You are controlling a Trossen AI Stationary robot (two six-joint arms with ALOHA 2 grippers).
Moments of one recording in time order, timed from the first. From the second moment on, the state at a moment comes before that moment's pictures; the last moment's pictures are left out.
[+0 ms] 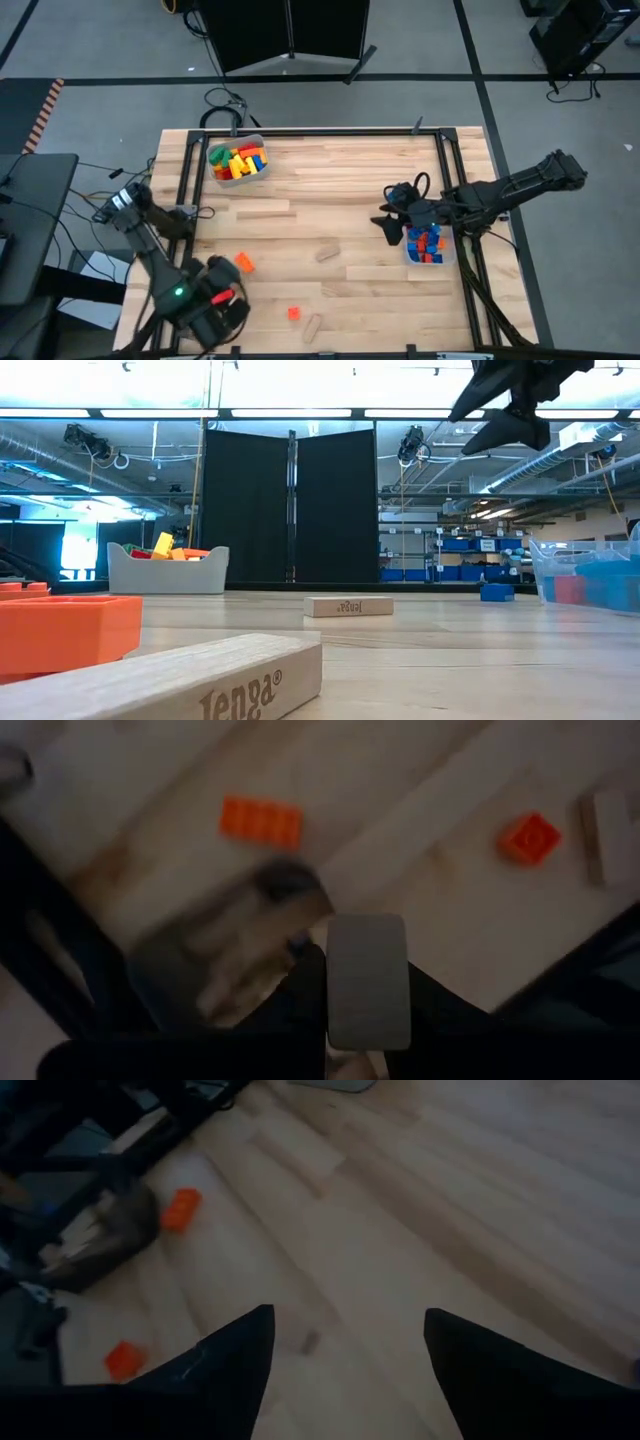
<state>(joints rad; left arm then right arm) -0.88 1.67 1.61 -1.52 -0.26 -1.78 0.27 1.05 0.82 -0.52 0.42 0.90</state>
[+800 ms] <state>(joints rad) -1.07 1.48 1.11 -1.05 0.00 -2.21 0.43 1.05 0.82 -0.51 0.42 1.03</state>
